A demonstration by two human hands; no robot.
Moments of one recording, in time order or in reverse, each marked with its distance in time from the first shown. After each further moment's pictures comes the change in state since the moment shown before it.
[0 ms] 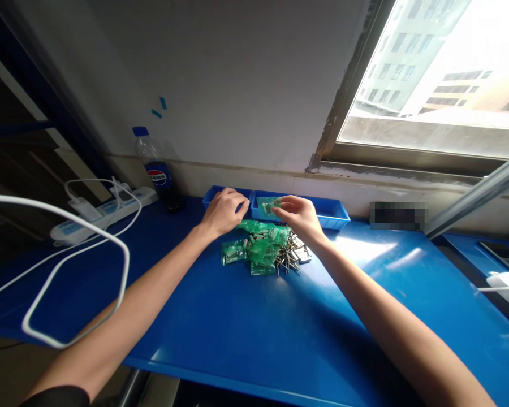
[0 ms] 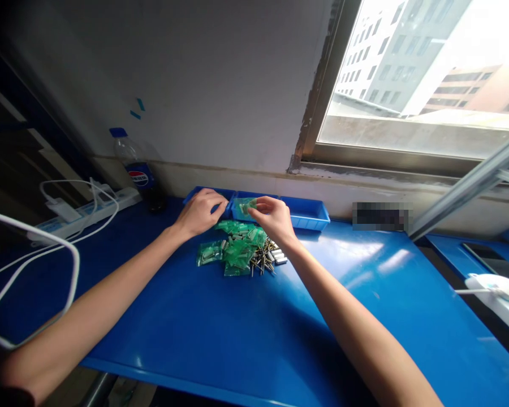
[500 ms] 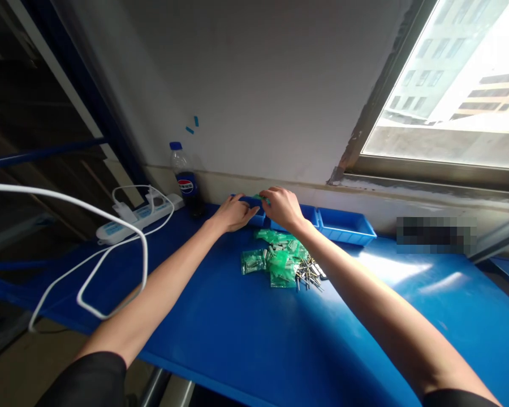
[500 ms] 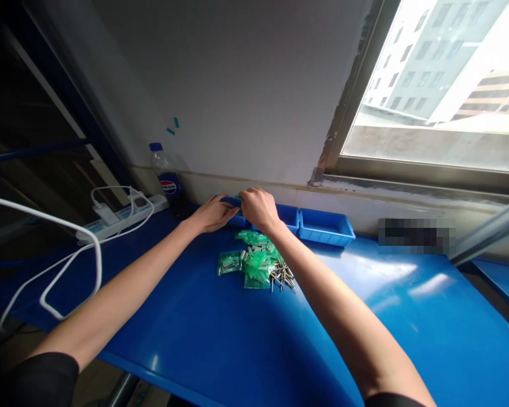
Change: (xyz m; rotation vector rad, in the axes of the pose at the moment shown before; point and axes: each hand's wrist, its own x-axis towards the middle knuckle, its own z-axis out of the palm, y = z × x) left_hand 0.011 -0.053 -0.015 0.240 -0.368 -0.079; right_hand 0.068 -0.028 0.074 -0.921 -0.165 -0.489
